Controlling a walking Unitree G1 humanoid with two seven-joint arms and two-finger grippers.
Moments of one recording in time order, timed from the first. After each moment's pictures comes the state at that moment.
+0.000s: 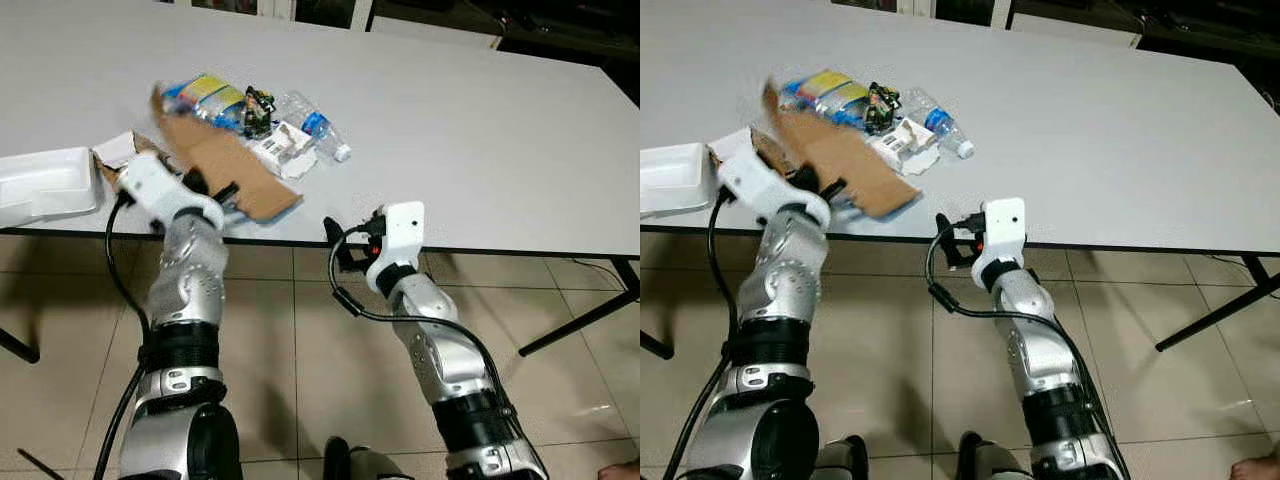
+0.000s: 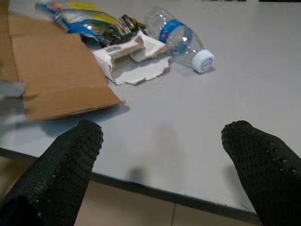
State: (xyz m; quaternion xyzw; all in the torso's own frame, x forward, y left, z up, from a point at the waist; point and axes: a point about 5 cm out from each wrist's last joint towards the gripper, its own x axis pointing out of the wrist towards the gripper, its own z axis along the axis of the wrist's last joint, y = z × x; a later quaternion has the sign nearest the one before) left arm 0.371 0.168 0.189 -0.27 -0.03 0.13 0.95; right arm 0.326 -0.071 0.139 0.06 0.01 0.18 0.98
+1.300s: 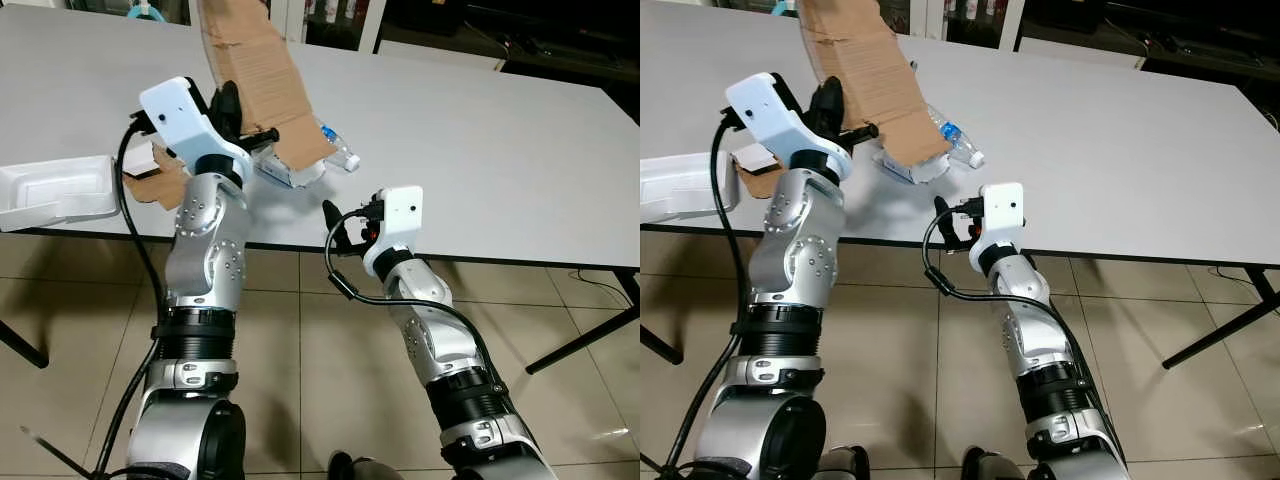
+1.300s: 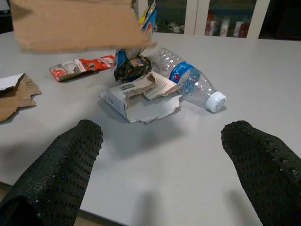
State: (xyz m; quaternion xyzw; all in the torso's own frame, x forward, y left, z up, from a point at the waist) left arm 0.366 0.130 0.255 -0.19 -0.18 -0.01 0.97; right arm 0.342 -0.069 0.148 0.06 -0.02 0.18 0.98
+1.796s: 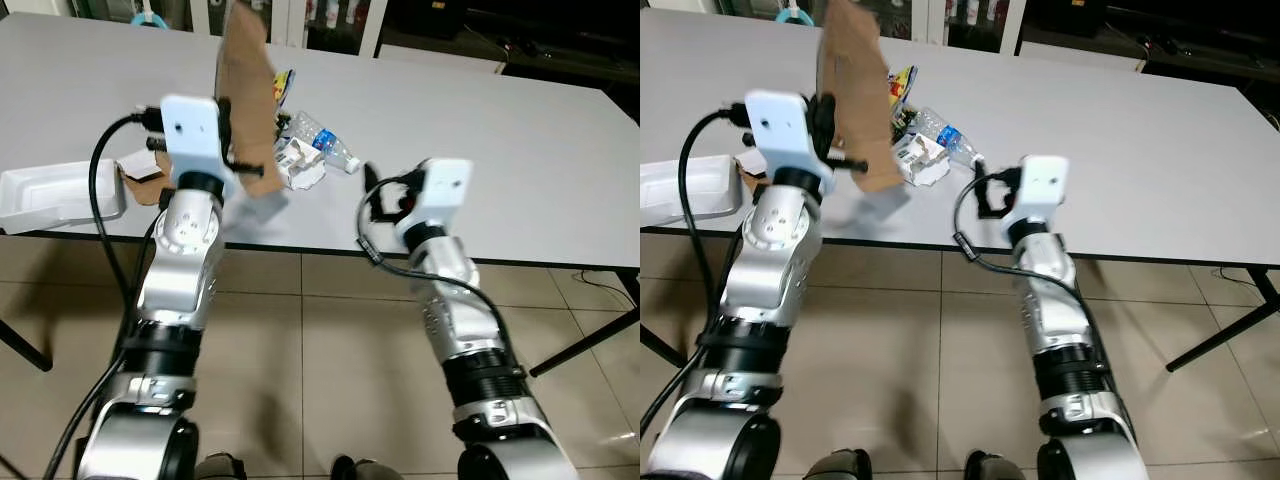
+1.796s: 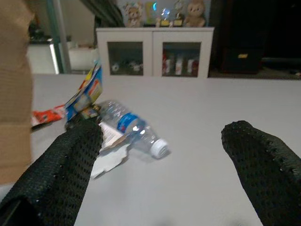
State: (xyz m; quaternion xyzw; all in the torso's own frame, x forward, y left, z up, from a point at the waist) left arm 0.359 0.149 0.233 0.07 -0.18 -0.01 0.98; right arm 0.357 -0.107 0.175 0.08 -0.09 0.08 0.99
